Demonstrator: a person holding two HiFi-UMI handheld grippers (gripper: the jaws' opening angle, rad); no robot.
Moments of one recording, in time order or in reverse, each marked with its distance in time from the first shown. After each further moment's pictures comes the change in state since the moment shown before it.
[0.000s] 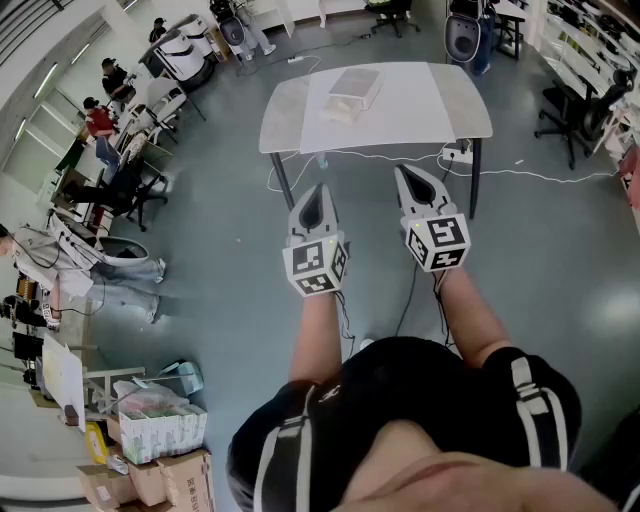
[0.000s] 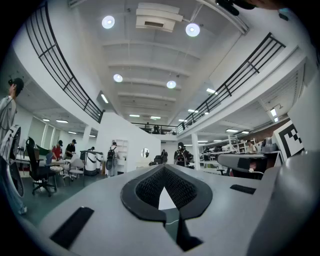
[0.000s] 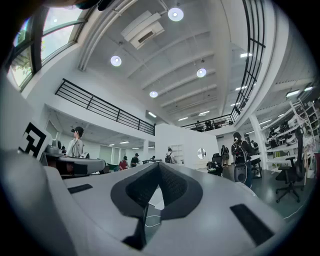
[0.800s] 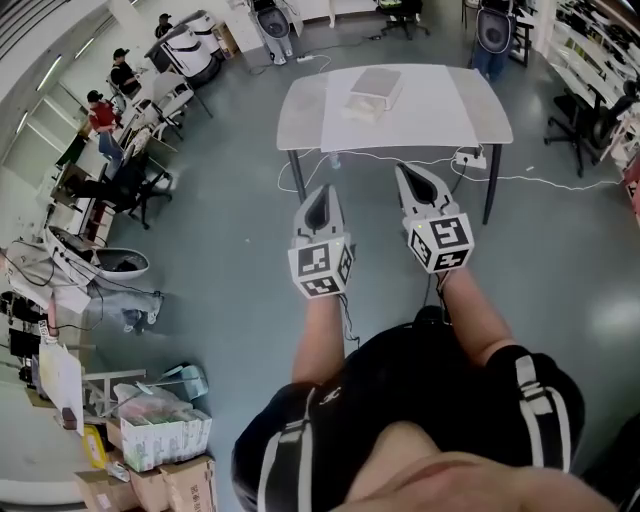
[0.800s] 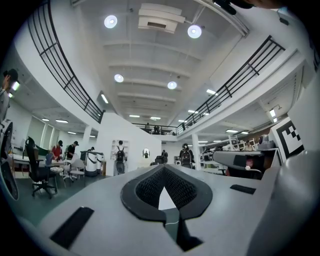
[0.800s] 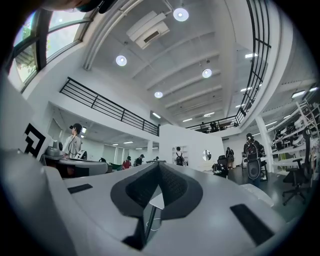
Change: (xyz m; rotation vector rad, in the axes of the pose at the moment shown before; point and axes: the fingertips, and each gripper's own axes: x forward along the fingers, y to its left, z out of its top) left arm -0.016 0.091 -0.010 0.000 -0.014 -0.008; right arm 0.059 0.089 -0.010 -0.030 -0.019 0.042
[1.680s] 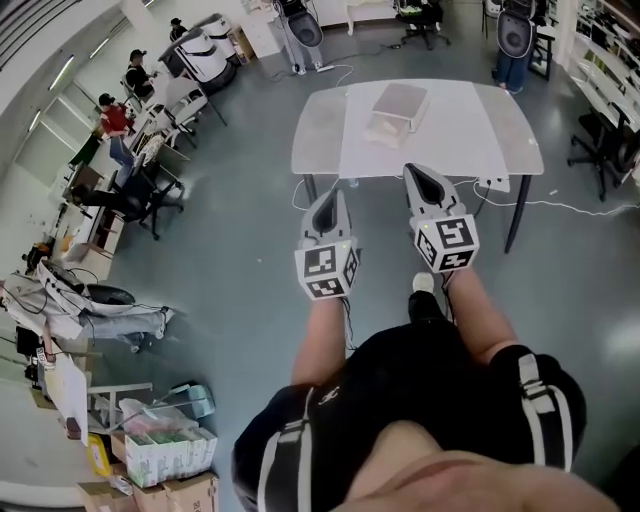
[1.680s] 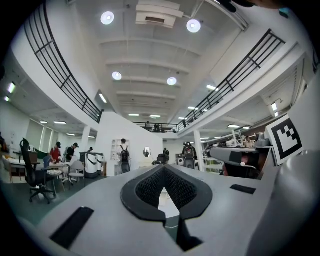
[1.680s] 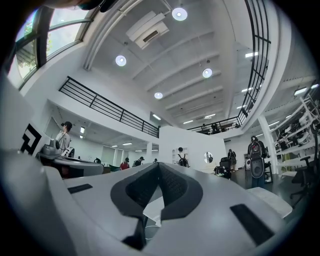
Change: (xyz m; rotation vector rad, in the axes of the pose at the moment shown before) left arm 0.135 0.071 -0.040 0.034 0.019 0.005; right arm 0.147 -0.055 -0.050 -0.009 -0.033 0.006
